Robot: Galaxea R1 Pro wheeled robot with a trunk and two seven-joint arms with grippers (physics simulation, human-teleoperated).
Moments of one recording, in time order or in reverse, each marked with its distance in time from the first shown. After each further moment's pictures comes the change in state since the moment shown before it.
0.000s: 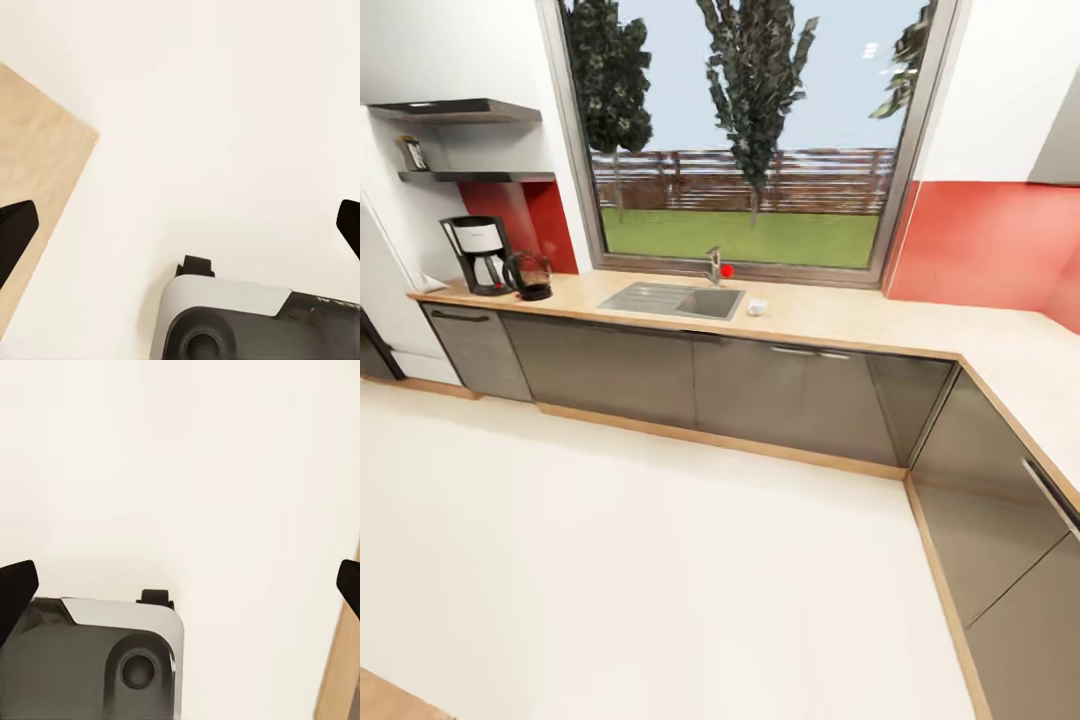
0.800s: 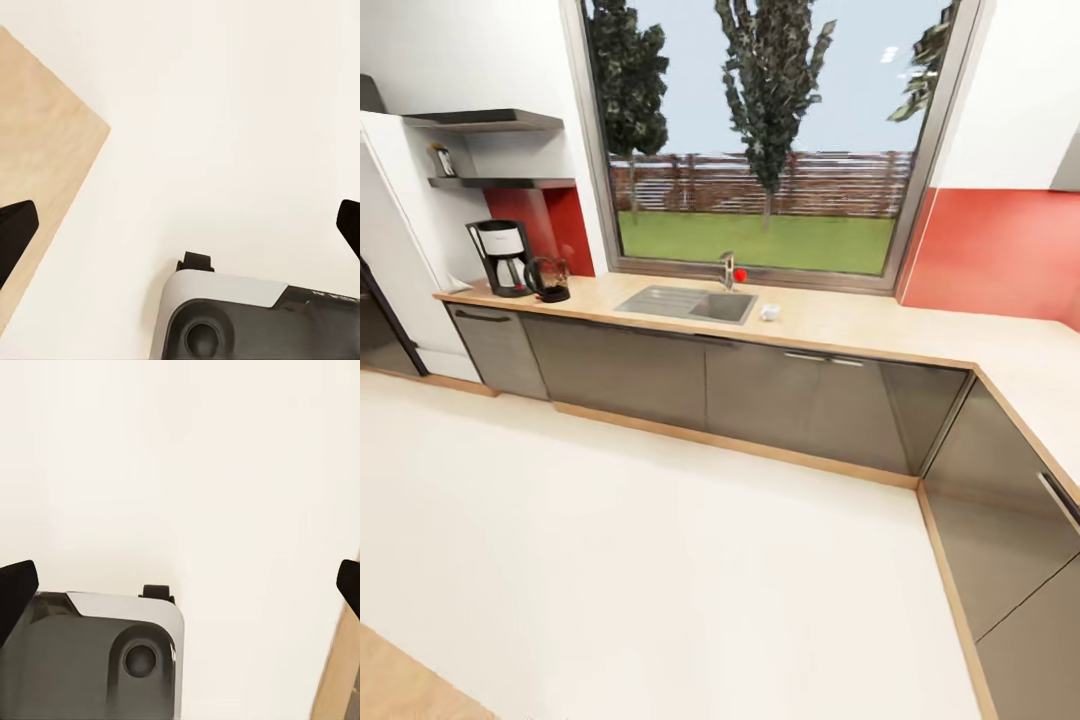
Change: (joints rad) left arm 0.000 -0.001 0.000 0.000 0.000 0.000 0.000; right arm 0.000 0.002 0.001 0.002 0.001 0.001 0.000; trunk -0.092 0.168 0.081
